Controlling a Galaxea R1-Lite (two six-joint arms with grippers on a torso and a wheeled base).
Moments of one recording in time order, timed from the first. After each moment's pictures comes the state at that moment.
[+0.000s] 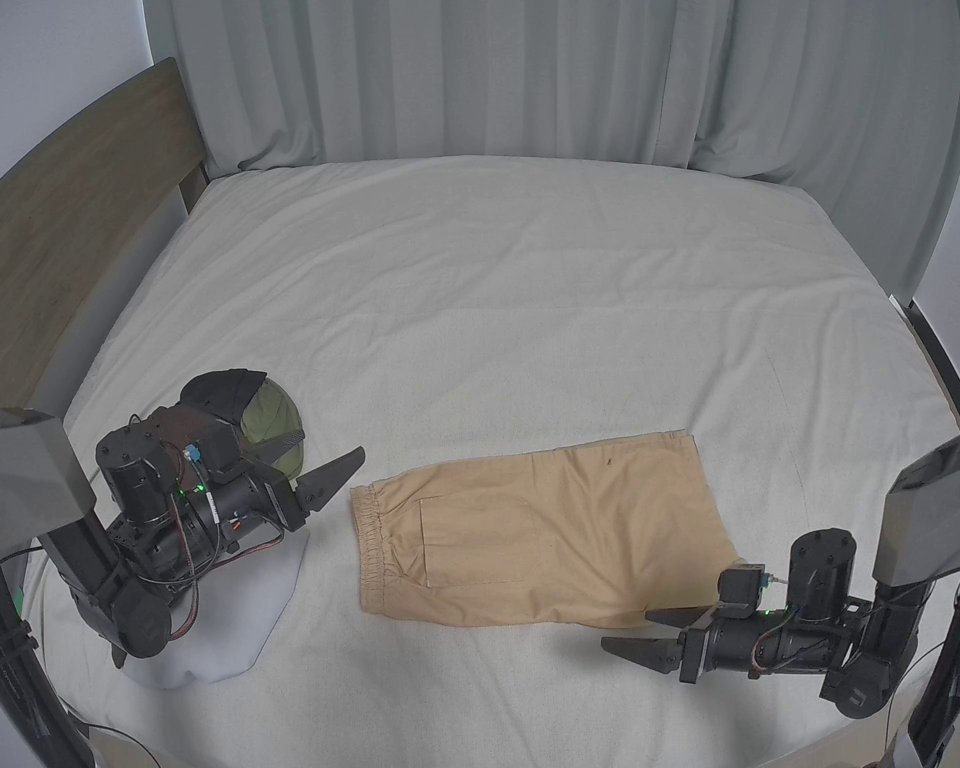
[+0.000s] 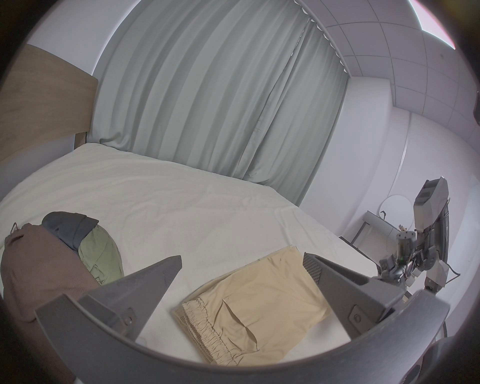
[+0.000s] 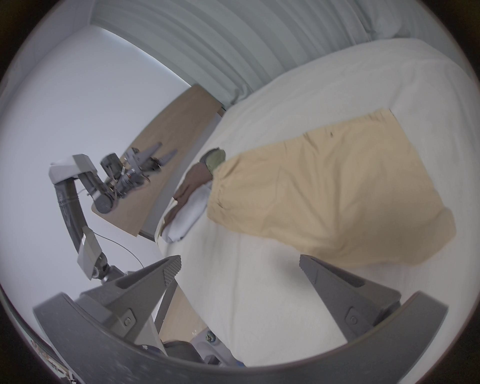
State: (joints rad) left arm -0.20 2.00 -0.41 -1.55 -0.43 -0.20; right arm 0.49 2.09 -0.08 -1.54 0.42 0.38
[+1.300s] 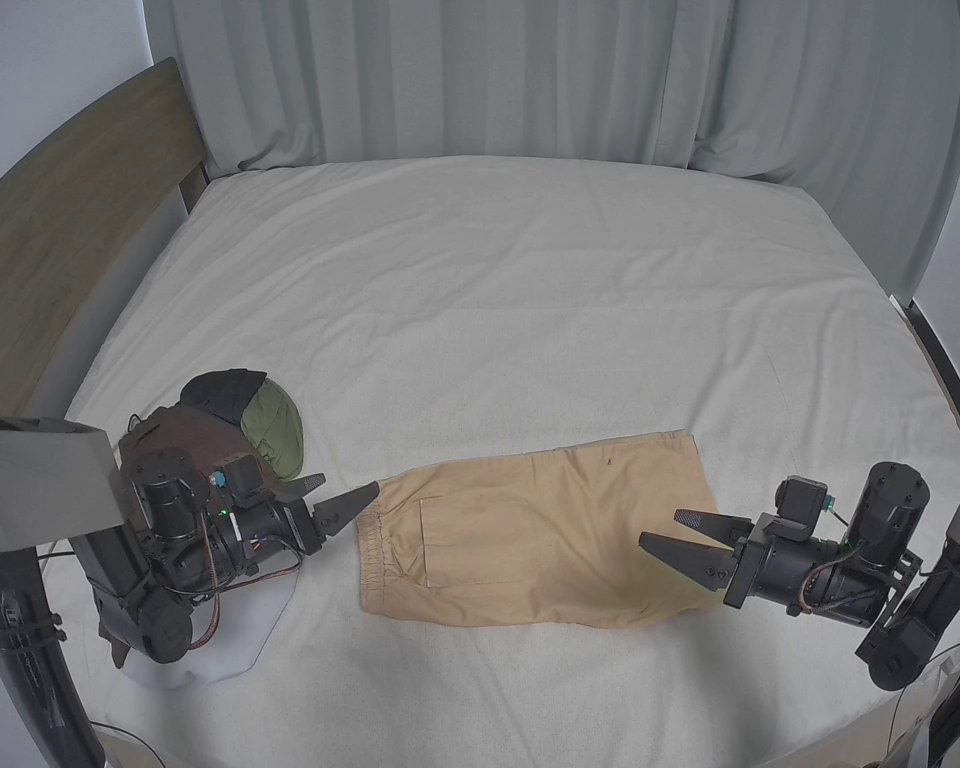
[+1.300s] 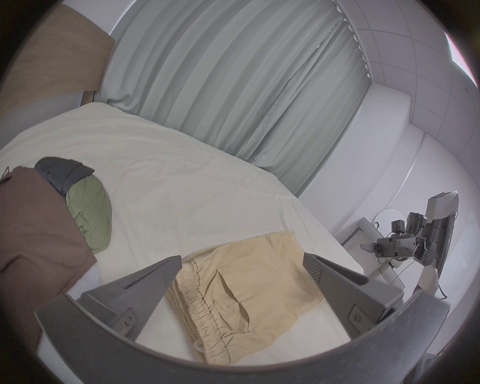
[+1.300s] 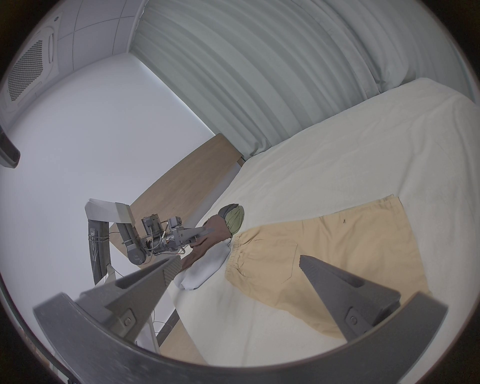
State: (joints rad) left arm -0.20 2.13 -0.42 -1.55 -0.47 -0.31; right arm 0.42 1.84 -0.16 -1.54 0.45 0.41
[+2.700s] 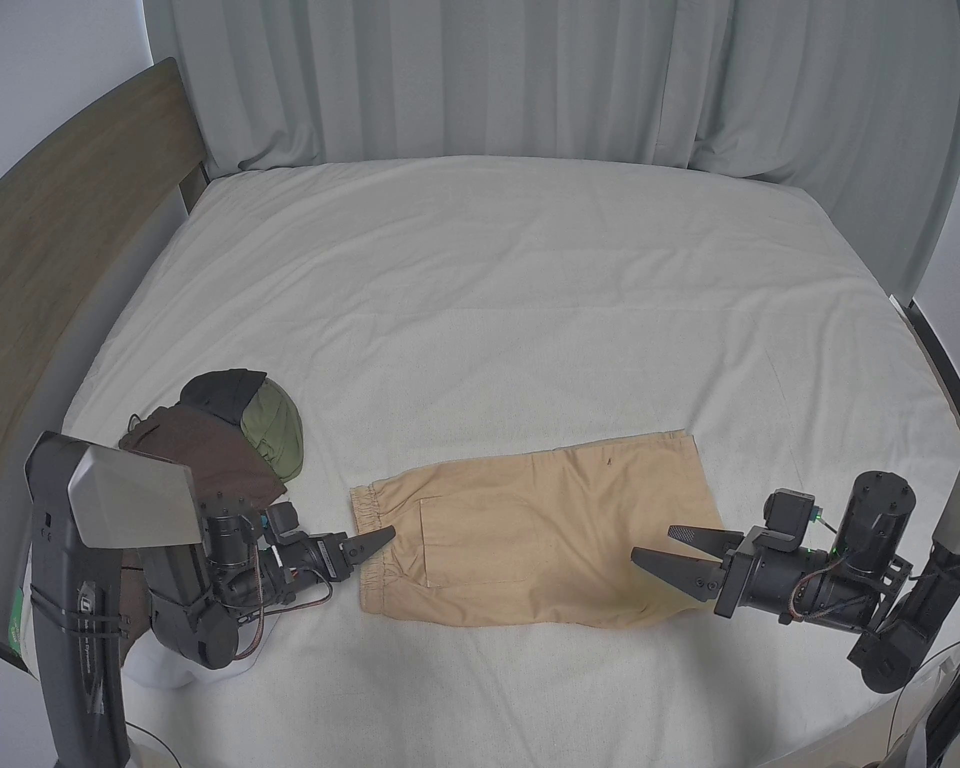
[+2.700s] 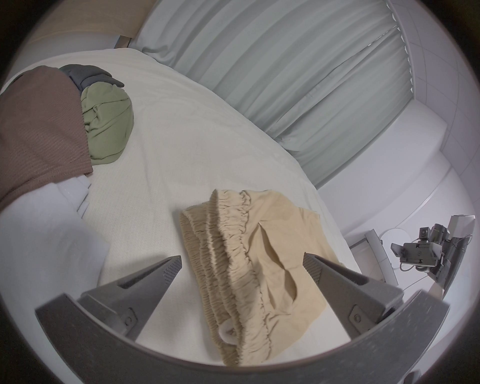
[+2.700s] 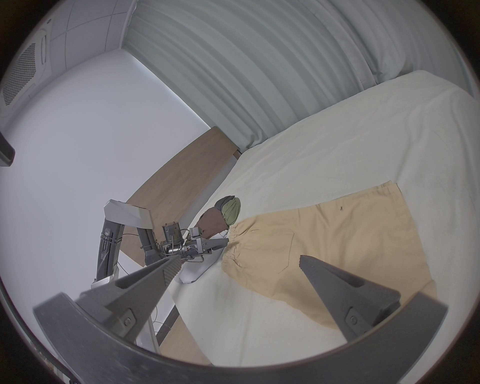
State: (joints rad) left arm -0.20 2.43 -0.54 -1.55 -0.44 -0.45; right arm 0.42 1.89 -0.16 -1.54 0.45 0.41
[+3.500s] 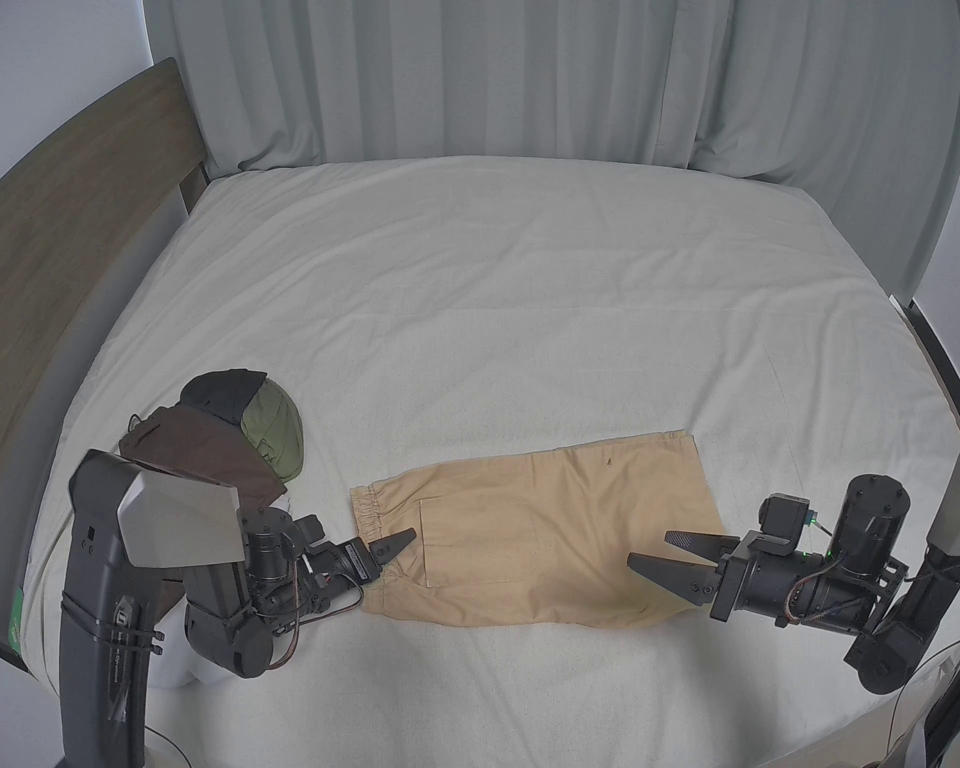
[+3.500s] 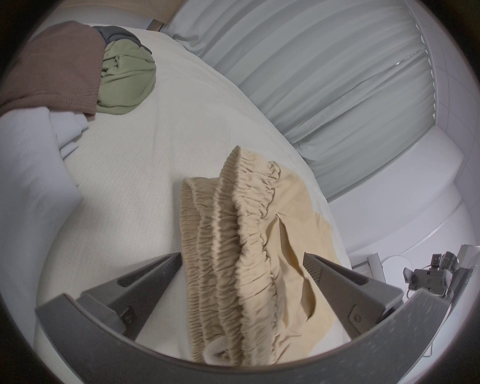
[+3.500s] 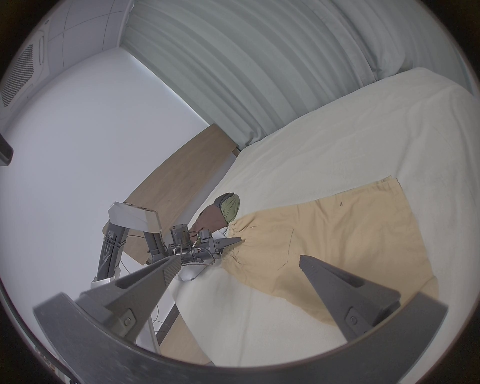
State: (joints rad) left arm -0.28 2.54 -0.64 -1.56 -0.31 -0.63; right arm 0.43 1.90 -0.16 -1.54 0.45 0.41
